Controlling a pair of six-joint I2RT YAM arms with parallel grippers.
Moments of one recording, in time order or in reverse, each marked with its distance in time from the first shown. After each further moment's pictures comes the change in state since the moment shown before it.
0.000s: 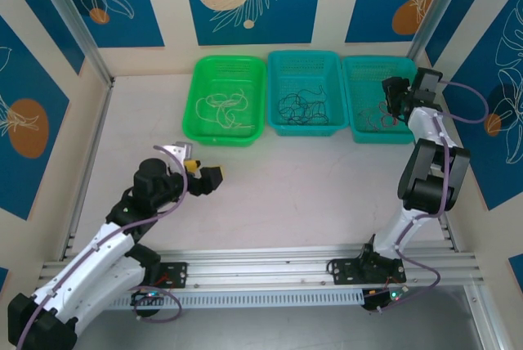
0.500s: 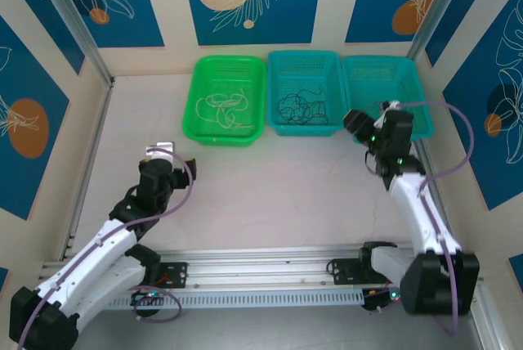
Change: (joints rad) left arm 0.026 0.063 -0.031 -0.059 -0.684 0.253; right arm 0.316 -0.786 -0.639 0.012 0.192 -0.433
